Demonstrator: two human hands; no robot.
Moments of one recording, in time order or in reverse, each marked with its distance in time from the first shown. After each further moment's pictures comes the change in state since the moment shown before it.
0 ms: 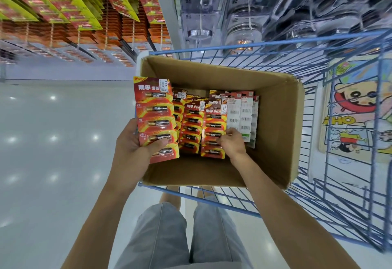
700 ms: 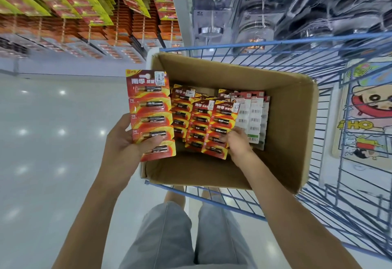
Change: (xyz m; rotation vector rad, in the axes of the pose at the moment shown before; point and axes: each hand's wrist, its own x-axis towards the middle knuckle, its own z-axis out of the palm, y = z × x) left_hand 0.002 0.004 -0.028 -0.018 0.016 0.020; right_hand -0.004 -0.010 0.015 0.215 -0.075 0.138
